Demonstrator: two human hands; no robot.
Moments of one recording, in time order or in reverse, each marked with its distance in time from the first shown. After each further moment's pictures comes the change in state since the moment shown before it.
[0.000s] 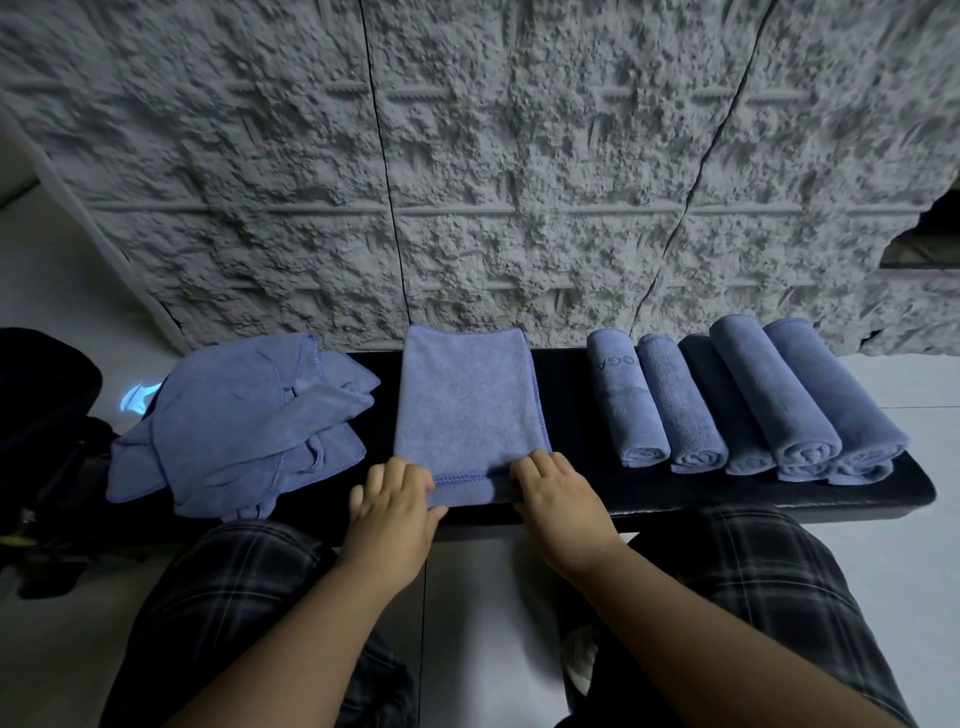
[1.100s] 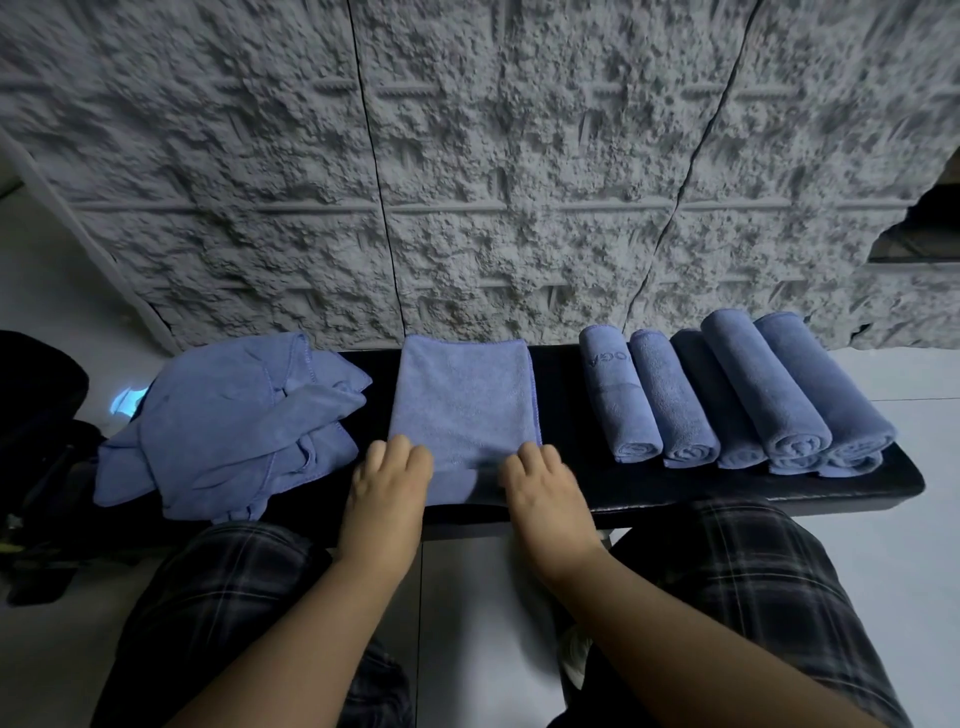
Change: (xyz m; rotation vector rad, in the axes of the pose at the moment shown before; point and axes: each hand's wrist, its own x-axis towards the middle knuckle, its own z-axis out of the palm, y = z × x) left_hand 0.017 0.016 -0.019 0.105 0.109 0.025; right_hand 0.000 -0.017 0.000 -0.141 0.132 0.048
